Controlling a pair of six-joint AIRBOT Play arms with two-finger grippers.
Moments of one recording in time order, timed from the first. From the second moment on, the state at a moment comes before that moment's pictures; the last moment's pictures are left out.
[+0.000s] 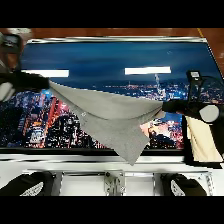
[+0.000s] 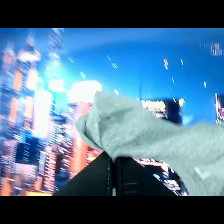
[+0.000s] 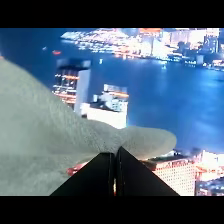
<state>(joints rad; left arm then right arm) -0.30 -1.12 1.27 1.92 -1.05 -1.83 0.00 -0.92 0.83 -1.31 0.83 1.42</state>
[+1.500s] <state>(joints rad) -0.67 -1.26 0.54 0.62 -0.61 -1.72 -0.01 -1.13 0.81 -1.14 0.81 1.44</state>
